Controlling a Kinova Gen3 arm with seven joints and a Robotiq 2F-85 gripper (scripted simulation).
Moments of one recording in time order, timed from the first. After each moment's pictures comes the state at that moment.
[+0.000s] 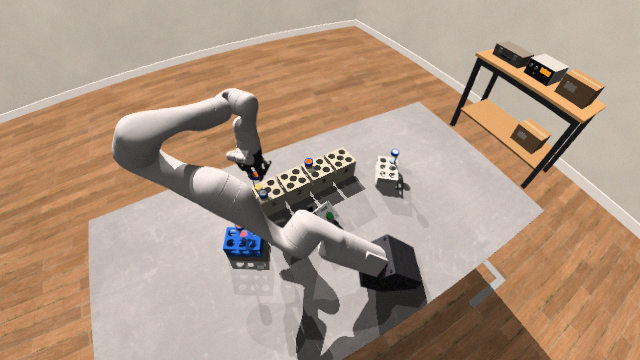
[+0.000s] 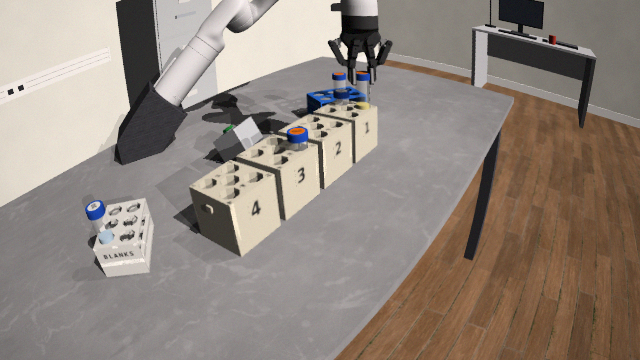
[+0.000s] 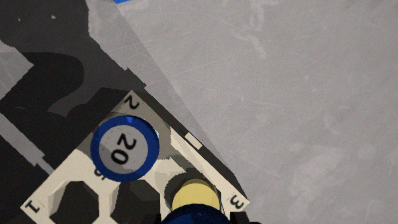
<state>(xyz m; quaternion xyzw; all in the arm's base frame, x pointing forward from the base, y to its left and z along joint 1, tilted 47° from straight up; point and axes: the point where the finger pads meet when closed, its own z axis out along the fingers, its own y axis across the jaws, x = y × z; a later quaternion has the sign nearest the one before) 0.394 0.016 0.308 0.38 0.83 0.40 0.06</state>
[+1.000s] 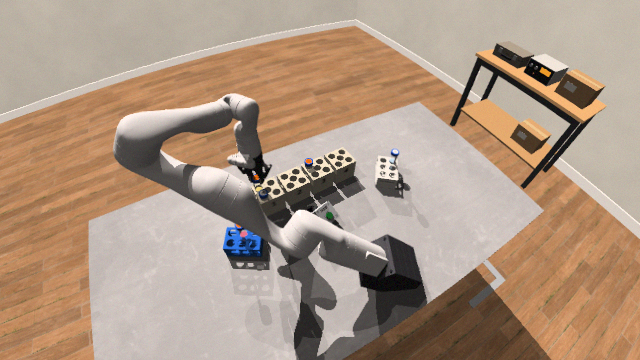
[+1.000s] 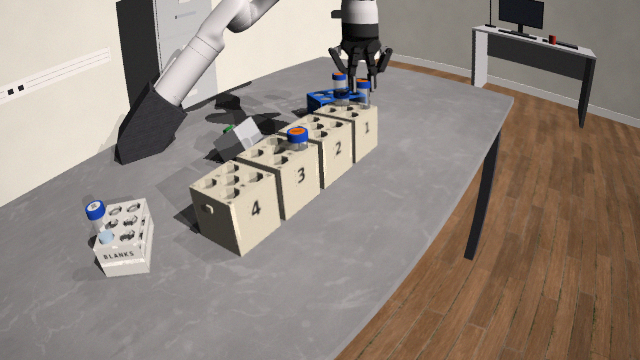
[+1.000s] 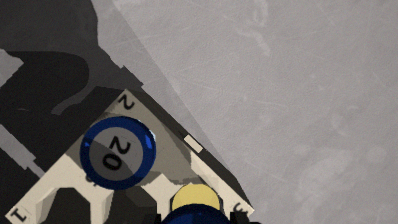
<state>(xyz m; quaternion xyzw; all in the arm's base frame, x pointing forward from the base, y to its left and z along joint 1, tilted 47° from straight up) 0.401 0.027 0.296 0.38 0.83 0.40 0.06</state>
